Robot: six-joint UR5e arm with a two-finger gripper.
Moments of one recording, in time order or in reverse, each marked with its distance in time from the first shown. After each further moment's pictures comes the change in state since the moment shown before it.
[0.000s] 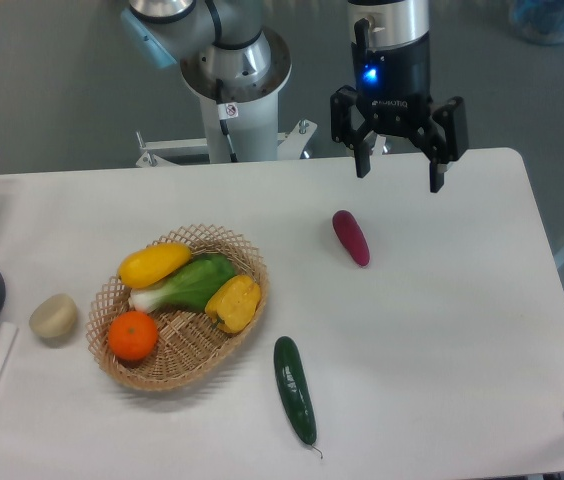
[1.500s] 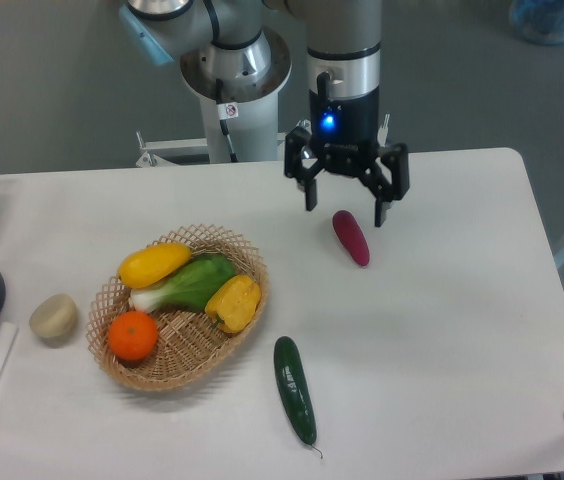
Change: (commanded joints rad) arm -0.057 -0.014 -0.173 0.123 -0.161 -0.317
